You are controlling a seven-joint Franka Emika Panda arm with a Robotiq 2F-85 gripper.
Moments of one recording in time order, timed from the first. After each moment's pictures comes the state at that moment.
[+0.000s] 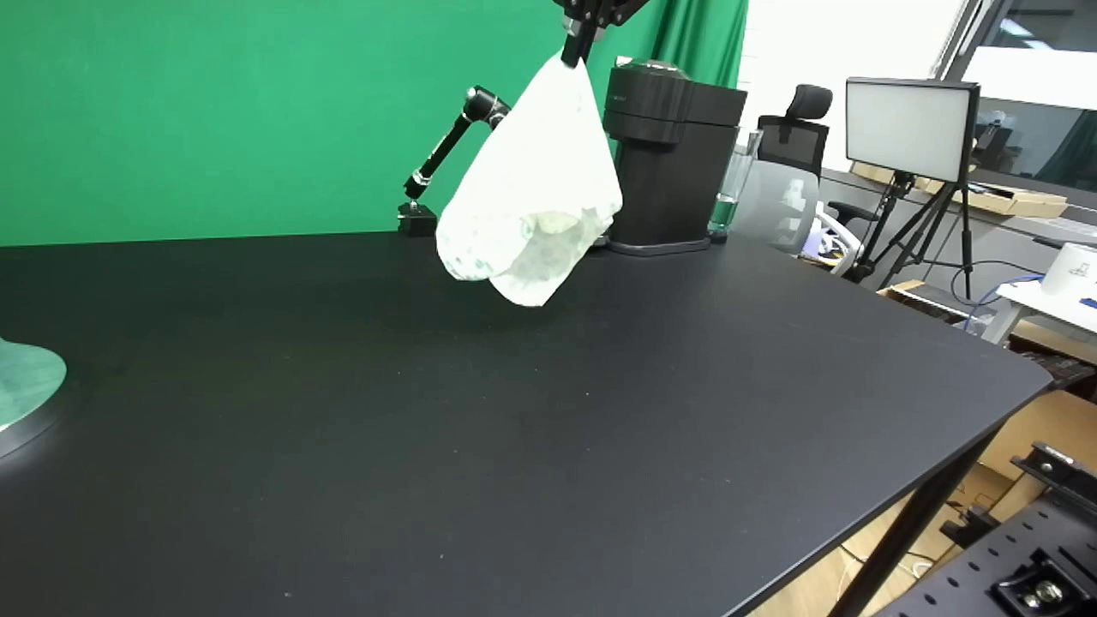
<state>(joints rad) 0.04 -0.10 0.05 -2.30 0.10 2.46 -0.08</state>
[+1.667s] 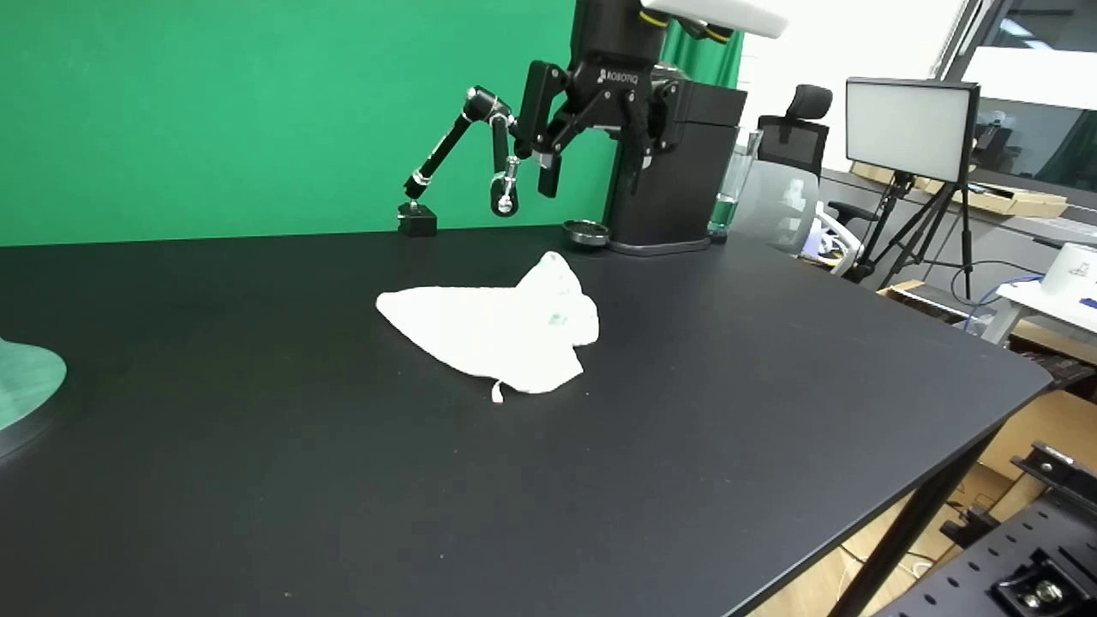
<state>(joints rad) 0.06 0.01 0.08 -2.45 -0.04 2.52 0.06</state>
